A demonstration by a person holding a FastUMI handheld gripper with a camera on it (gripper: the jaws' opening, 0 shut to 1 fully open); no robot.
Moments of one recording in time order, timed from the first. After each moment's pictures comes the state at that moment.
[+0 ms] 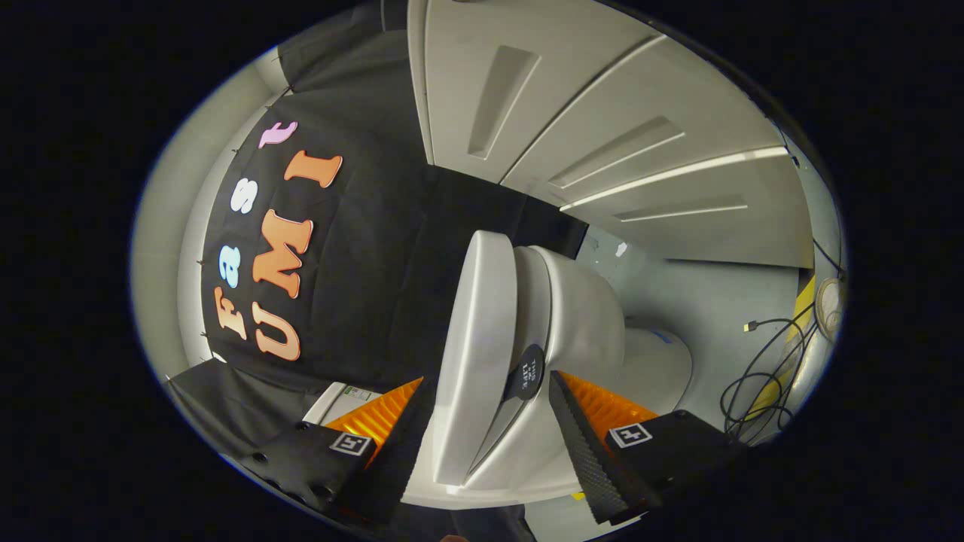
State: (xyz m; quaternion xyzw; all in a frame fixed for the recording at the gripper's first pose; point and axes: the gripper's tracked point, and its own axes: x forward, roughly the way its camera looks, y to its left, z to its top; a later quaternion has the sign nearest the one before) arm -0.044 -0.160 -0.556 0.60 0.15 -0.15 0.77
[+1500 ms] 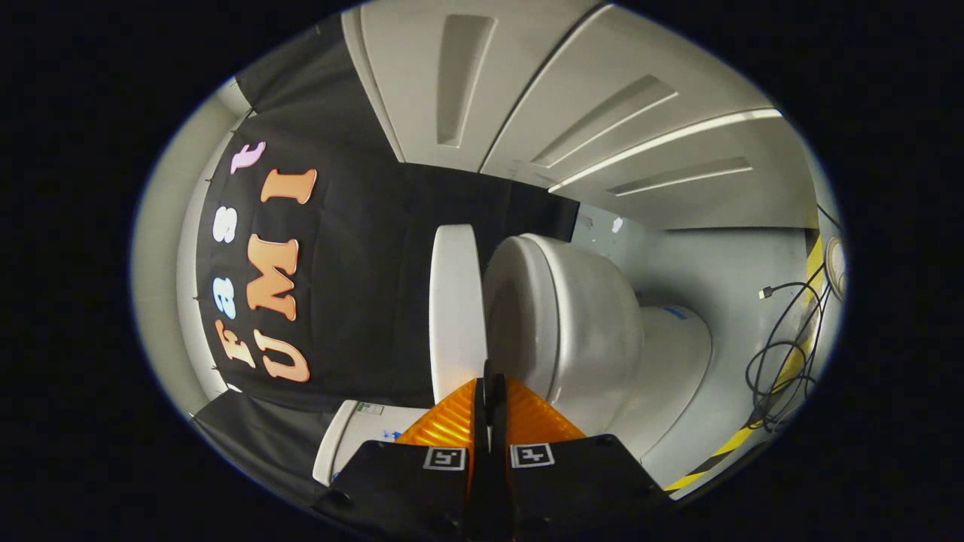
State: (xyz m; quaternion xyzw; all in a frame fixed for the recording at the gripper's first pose) arm -0.012 -0.180 -0.543 0.64 0.14 -0.16 0.74
